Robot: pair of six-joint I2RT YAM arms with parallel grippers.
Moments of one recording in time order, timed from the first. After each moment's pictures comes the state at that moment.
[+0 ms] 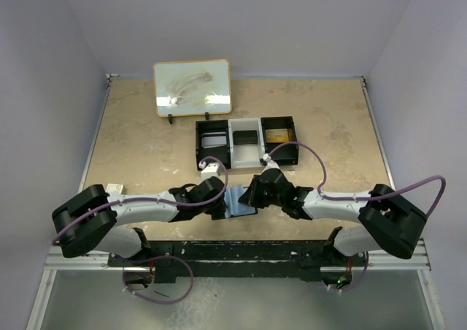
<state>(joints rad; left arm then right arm) -1.03 1.36 0.54 -0.06 -0.24 -0.94 0.92 1.35 0.47 0.21 0.00 1.01</state>
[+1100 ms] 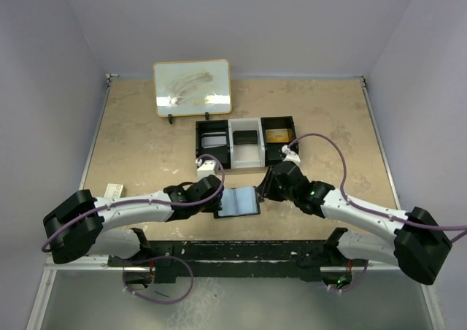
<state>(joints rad) -1.03 1.28 0.57 -0.21 -0.31 -0.91 0.83 1.11 0.54 -0.20 0.18 0.91</state>
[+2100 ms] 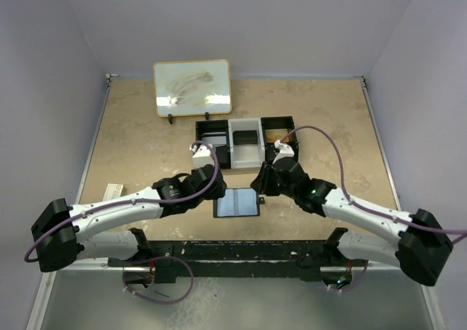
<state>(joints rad) -1.04 1.17 0.73 -0.34 -0.44 -0.92 0.83 1.12 0.57 -0.13 0.12 0.75</state>
